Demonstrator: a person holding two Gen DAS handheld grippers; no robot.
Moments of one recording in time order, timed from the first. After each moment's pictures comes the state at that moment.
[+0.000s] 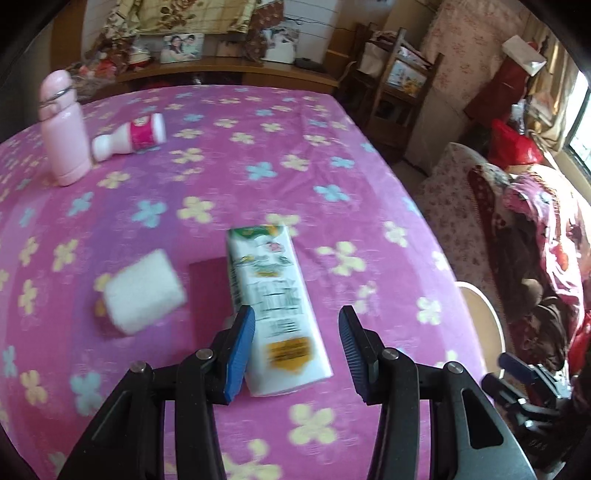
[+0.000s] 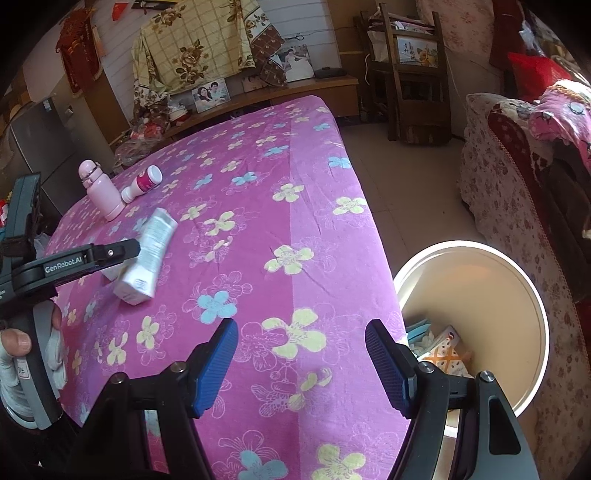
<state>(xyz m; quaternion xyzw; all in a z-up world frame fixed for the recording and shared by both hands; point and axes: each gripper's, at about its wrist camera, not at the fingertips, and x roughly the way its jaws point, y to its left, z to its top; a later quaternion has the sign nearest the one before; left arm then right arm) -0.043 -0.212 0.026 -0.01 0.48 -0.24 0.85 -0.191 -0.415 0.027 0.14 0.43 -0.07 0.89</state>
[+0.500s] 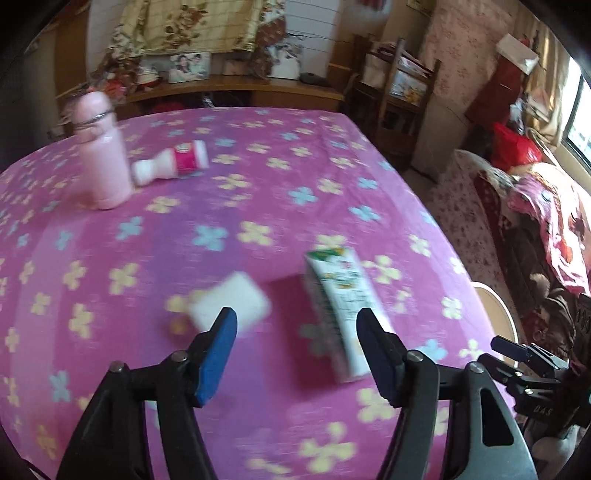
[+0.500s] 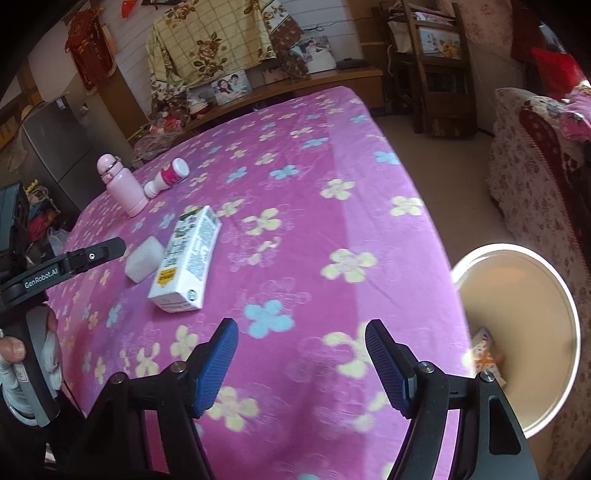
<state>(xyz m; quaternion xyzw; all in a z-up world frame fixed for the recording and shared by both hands) -0.031 -0.138 0.050 0.01 0.45 -0.22 0.87 -0.156 -0.378 0.025 0.16 0.44 -0.02 0.88</state>
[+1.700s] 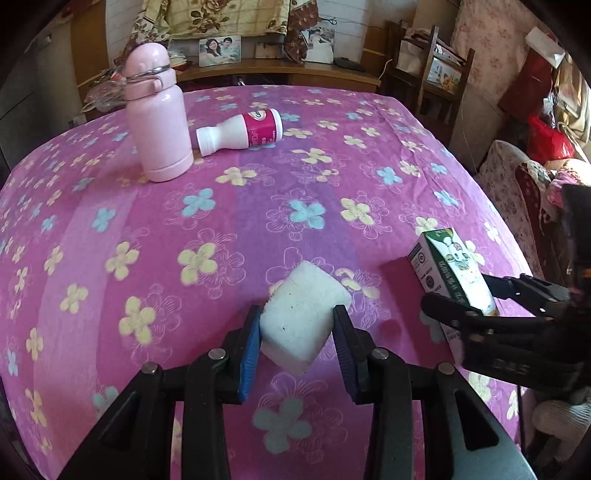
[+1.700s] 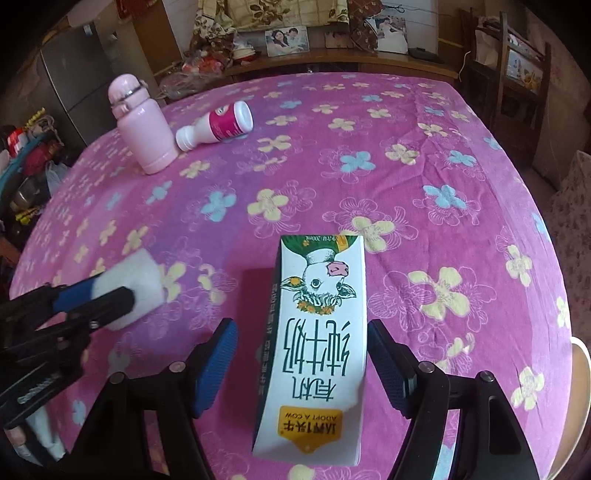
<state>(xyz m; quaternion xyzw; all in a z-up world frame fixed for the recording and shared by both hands) 0.001 -0.078 0.013 0.04 0.47 -0.18 0.86 -0.005 -0.246 -0.004 0.06 0.50 0.02 0.86</state>
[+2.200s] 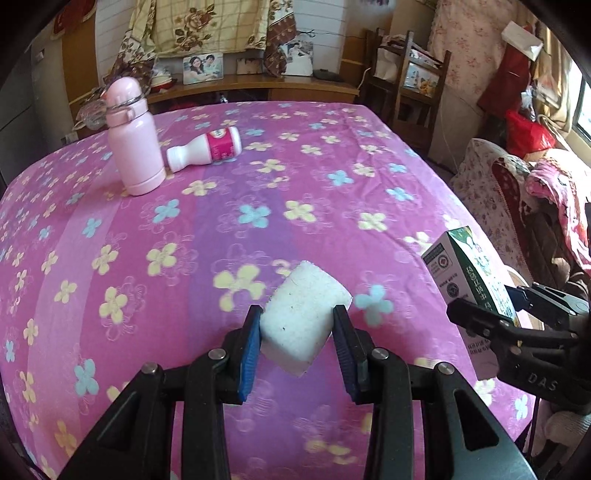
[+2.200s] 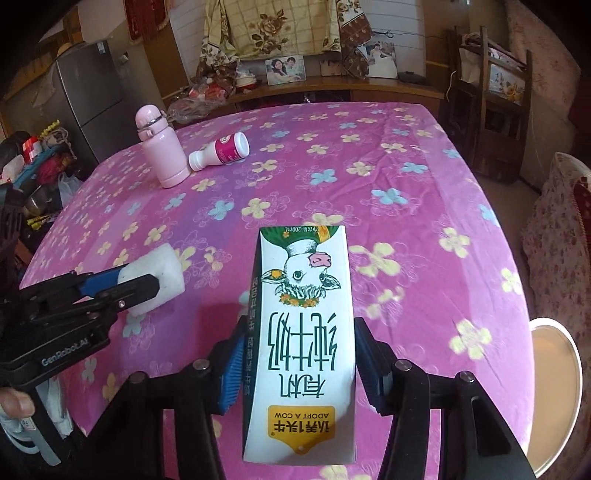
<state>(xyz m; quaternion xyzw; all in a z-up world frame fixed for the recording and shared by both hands) -0.047 -0.118 0.033 0.05 0.45 -0.20 0.87 -0.088 -0.285 0.035 0.07 0.45 0.03 0.89</state>
